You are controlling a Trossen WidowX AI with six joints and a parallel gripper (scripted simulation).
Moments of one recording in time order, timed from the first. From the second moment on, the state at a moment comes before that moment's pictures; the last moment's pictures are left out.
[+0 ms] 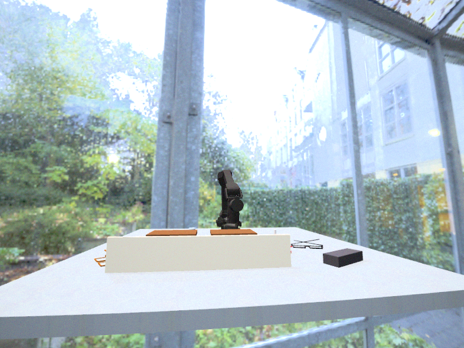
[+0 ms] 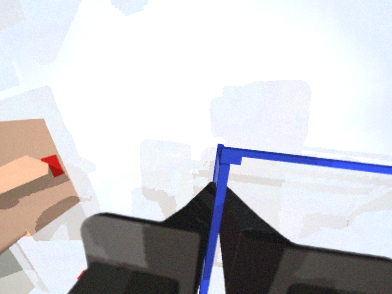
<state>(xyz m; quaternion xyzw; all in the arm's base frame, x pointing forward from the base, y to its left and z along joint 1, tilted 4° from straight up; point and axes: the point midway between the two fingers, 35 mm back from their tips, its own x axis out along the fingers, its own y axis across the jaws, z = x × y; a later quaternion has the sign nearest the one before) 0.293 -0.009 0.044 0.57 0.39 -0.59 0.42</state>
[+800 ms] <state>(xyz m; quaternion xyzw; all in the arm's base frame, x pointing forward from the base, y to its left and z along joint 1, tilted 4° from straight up) 0.287 -0.006 0.050 0.57 0.39 -0.59 0.42</state>
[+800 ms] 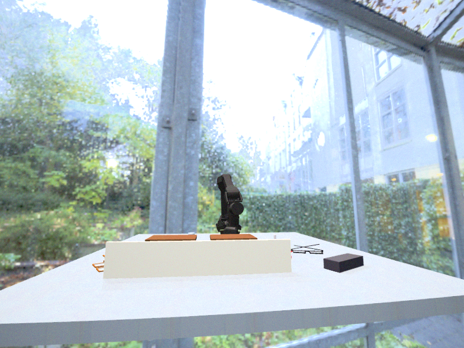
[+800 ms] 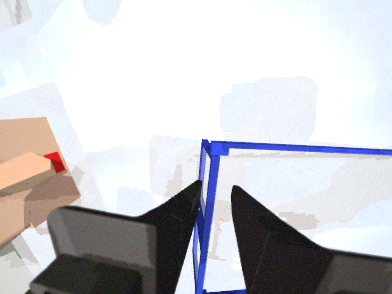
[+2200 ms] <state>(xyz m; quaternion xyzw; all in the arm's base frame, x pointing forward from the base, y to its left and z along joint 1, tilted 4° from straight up) 0.286 -0.003 0.100 0.57 0.39 -0.59 0.42</state>
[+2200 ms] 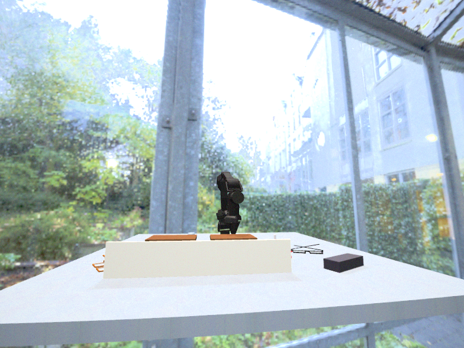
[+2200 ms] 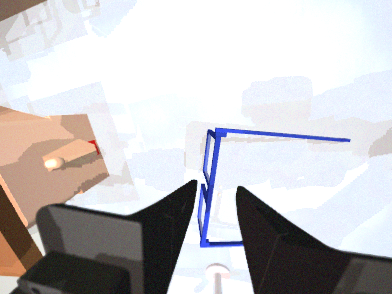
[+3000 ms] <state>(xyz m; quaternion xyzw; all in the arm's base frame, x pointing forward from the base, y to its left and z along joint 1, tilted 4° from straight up) 0.289 -0.004 0.065 0.57 0.39 -0.59 0.42</state>
